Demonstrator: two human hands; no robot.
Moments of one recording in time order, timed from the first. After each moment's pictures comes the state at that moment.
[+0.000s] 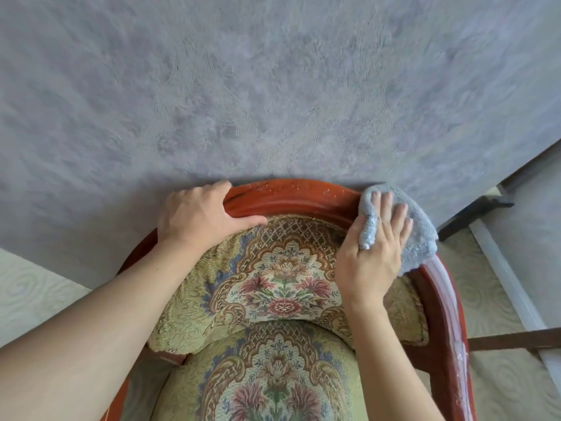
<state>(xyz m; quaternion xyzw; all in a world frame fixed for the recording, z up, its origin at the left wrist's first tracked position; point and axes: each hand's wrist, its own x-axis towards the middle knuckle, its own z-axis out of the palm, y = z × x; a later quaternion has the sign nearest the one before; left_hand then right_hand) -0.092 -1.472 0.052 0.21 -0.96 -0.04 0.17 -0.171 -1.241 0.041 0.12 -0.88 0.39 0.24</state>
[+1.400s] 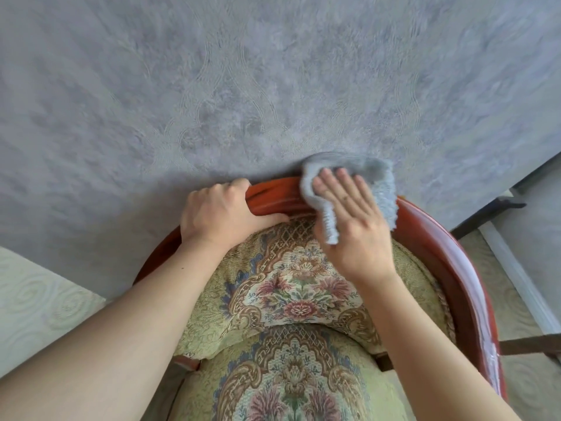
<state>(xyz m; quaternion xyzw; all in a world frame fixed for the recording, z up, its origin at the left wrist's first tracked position) -0.088 -1.468 0.055 0.22 -0.95 -0.04 0.22 -0.187 -1.267 0.045 0.47 -0.81 0.20 0.27</state>
